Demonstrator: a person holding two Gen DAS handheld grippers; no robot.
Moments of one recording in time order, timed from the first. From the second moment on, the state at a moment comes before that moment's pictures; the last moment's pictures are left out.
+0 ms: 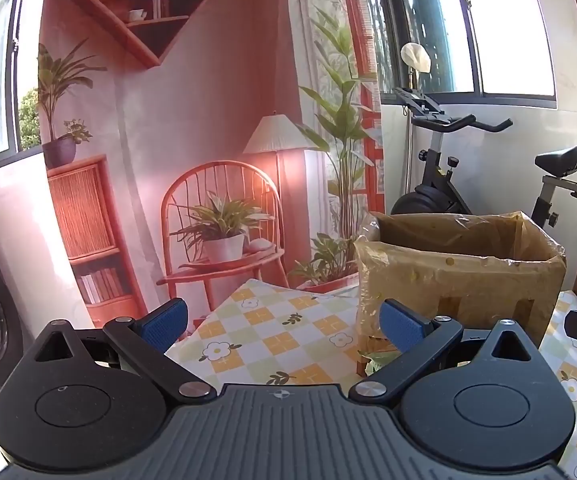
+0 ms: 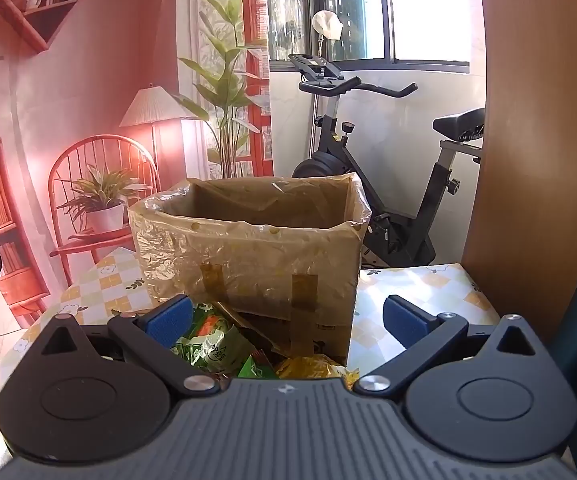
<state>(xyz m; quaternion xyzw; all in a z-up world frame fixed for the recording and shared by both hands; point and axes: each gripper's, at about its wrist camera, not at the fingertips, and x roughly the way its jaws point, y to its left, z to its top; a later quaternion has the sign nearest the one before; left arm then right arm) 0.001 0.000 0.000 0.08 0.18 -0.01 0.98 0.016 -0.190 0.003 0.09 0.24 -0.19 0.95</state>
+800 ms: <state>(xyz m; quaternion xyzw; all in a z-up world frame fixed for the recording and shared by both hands) -0.001 -0.001 -0.003 0.08 0.18 -0.03 0.98 0.015 -0.188 0.002 0.09 0.24 -0.20 0.95</state>
